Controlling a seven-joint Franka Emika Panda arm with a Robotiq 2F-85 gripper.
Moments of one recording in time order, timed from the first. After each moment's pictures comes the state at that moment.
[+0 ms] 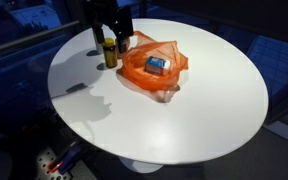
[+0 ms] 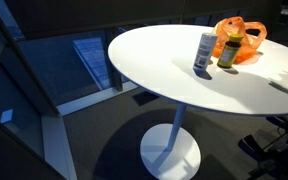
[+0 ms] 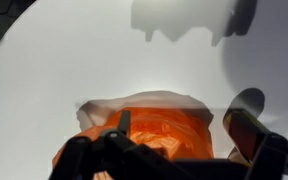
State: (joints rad) arm -0.08 -0.28 -0.06 -2.46 -0.15 2.14 -0.02
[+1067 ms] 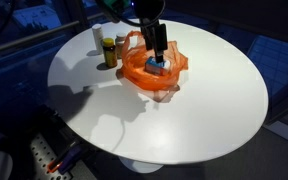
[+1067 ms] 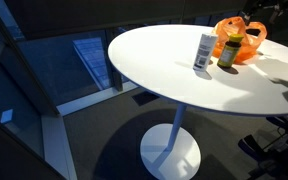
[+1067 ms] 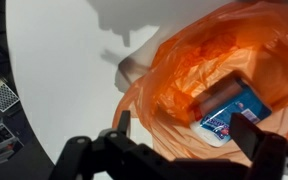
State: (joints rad) arm -0.15 0.03 -0.09 -2.26 -0.29 2.34 0.56
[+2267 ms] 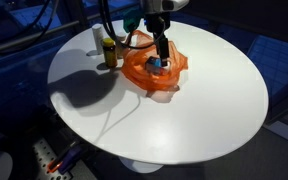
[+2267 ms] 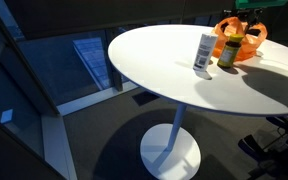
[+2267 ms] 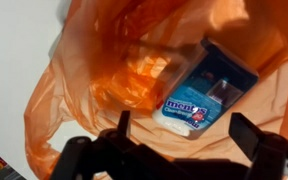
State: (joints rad) arm -0.04 0.29 -0.16 -2.08 -0.29 2.45 0.81
